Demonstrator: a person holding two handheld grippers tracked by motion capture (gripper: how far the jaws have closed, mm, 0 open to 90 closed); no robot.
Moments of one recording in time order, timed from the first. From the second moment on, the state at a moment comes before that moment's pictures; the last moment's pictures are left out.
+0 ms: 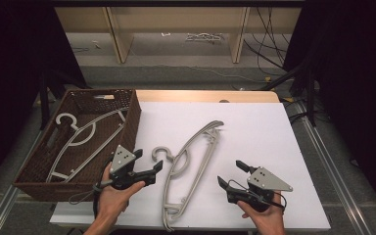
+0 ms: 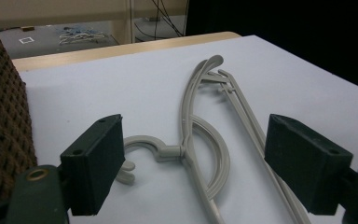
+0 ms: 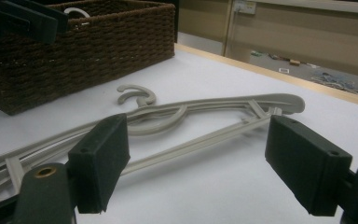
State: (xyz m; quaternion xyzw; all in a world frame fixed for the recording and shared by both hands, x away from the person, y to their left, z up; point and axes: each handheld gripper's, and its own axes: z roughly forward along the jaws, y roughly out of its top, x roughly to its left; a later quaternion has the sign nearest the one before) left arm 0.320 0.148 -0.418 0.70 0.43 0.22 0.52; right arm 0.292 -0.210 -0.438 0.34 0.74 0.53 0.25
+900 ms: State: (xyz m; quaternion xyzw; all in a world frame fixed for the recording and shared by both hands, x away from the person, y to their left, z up) left arm 0.341 0.131 -0.450 0.76 0.43 0.17 0.46; right arm 0.290 -0.207 -0.437 0.33 0.74 0.52 0.26
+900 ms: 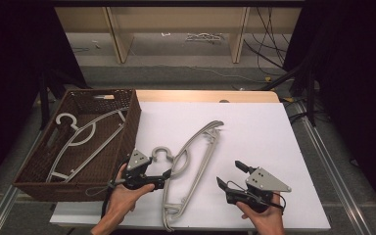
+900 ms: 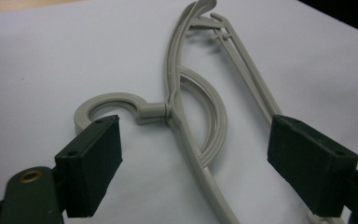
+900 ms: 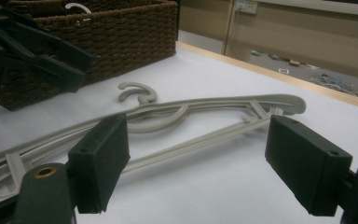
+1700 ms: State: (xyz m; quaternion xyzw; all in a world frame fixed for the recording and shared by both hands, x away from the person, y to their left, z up) left arm 0.399 0.109 -0.480 0.78 0.49 0.05 0.38; right arm 0.291 -0.205 -0.437 0.32 0.74 0.53 0.25
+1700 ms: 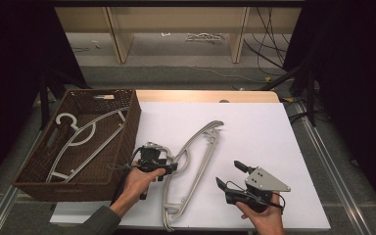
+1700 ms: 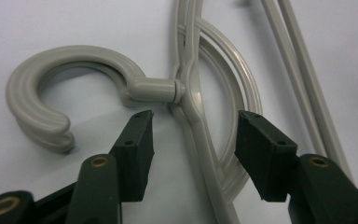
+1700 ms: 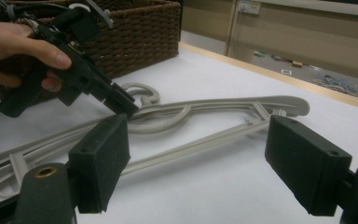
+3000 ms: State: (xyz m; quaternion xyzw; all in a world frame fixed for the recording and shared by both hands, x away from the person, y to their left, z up) left arm 0.405 0.112 -0.472 0.74 0.51 0.06 0.43; right arm 0.291 -0.205 -0.436 0.32 0.75 0.52 0.25
